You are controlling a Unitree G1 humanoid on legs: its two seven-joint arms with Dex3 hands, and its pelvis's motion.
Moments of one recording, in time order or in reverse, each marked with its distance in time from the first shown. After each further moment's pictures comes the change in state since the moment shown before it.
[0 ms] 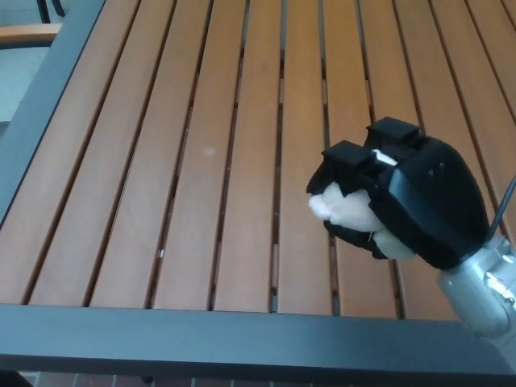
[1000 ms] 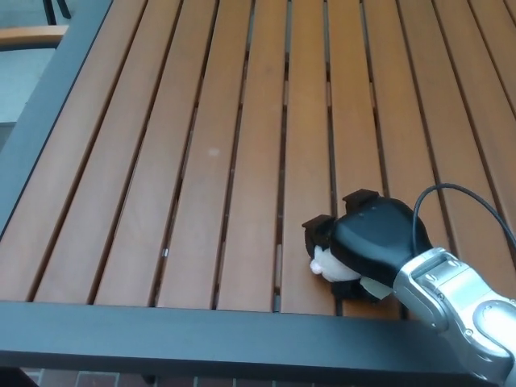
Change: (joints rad) left_arm 0.024 0.002 0.001 -0.001 0.001 0.000 0.000; right_arm -0.204 0.034 0.333 0.349 -0.106 0.342 0.371
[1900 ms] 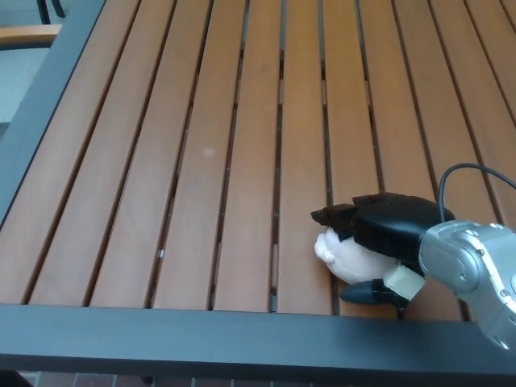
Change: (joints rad) left_arm -0.001 0.010 0.012 -0.045 -0.001 0.027 0.000; right_arm -0.048 -0.106 -0.050 -0.202 0.280 0.174 0.451
